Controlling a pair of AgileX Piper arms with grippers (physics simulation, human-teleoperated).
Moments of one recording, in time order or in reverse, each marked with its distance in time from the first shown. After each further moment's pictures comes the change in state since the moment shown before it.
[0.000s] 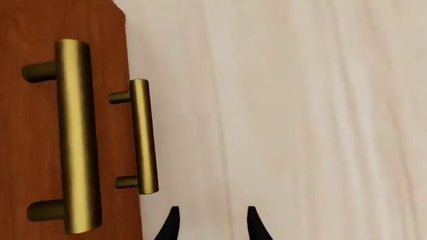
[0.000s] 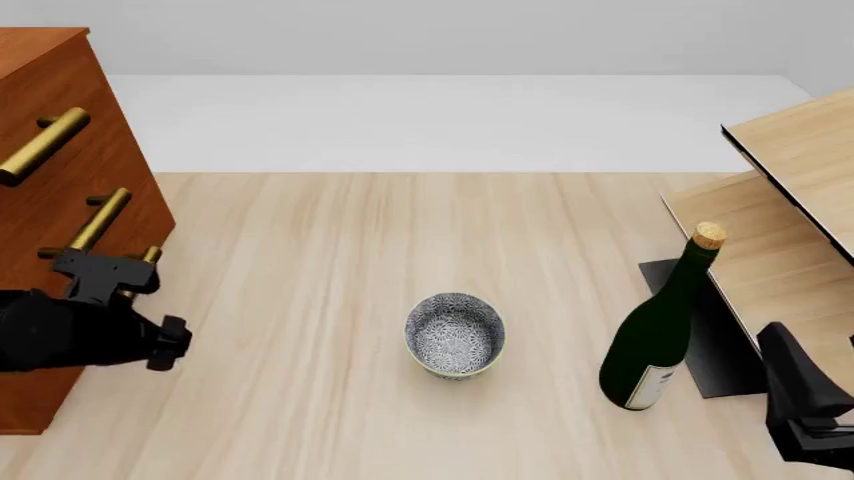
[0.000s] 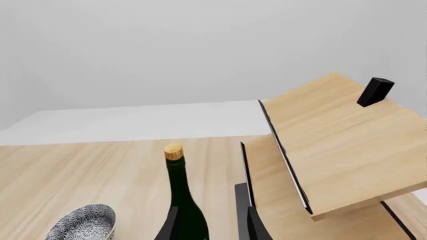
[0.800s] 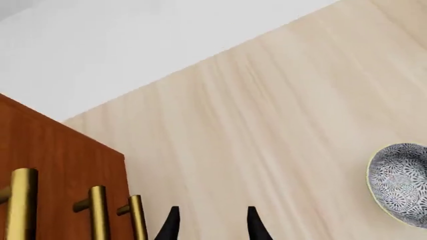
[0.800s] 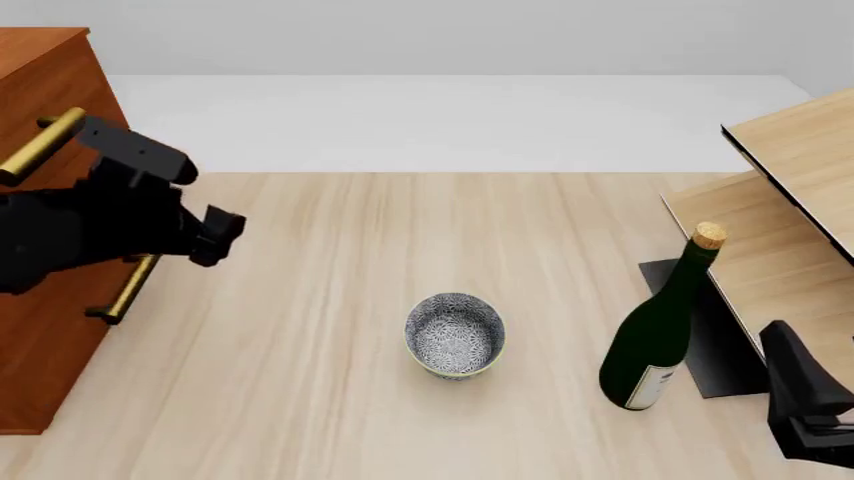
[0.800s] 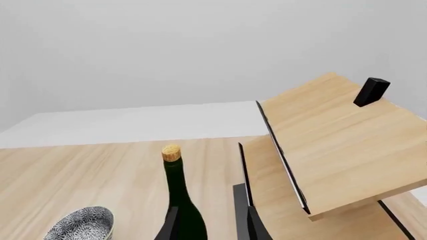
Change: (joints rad) left arm -0.256 -0.159 -0.257 0.053 0.041; right arm -0.011 0.007 0.000 -0.011 0.004
